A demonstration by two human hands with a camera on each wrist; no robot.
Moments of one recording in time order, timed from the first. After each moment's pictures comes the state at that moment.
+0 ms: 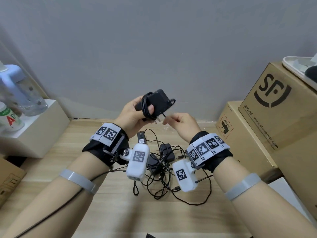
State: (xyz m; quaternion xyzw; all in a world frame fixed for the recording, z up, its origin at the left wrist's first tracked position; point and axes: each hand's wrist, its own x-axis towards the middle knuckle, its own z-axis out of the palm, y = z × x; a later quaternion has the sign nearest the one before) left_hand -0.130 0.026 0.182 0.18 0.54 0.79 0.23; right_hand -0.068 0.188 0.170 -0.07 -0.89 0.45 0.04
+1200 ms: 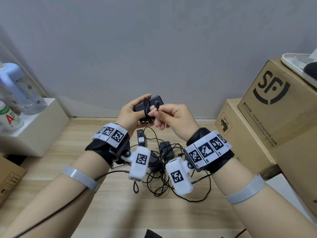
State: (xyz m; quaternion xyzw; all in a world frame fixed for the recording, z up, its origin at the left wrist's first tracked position) left_hand -0.122 0.027 0.179 0.10 0.62 0.76 0.17; right_hand -0.052 0.163 0.201 0.09 -0.78 0.62 0.07
